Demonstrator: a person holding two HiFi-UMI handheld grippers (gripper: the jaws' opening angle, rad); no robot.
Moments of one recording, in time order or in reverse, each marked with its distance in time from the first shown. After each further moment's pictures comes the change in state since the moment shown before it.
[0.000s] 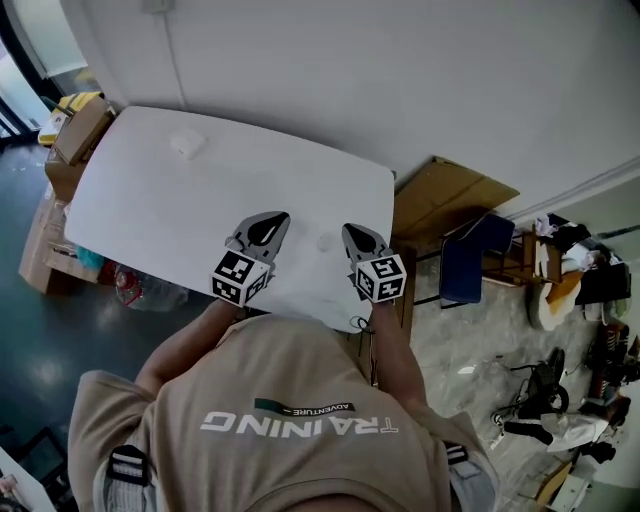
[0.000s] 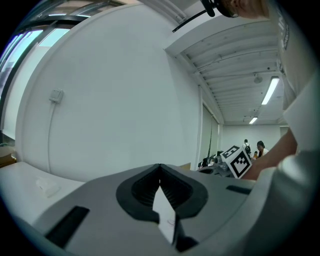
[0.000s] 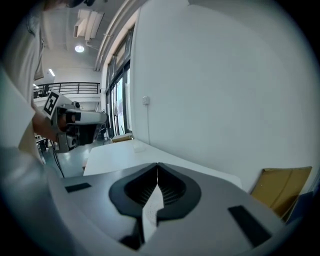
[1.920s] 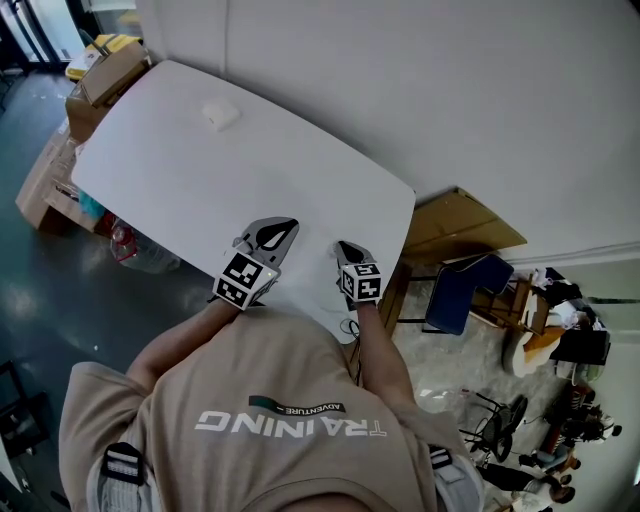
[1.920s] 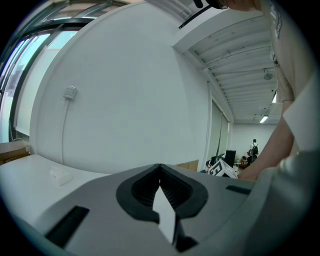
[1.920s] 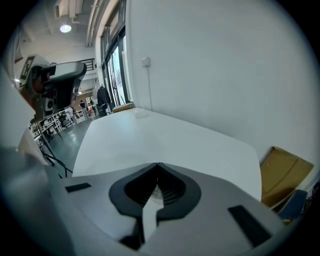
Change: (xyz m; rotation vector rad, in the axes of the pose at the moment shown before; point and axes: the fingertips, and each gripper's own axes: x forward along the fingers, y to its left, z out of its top) left arm -0.017 0.017 -0.029 -0.032 0.036 0.107; right arm 0.063 0.002 -0.111 -0.010 0.367 0.036
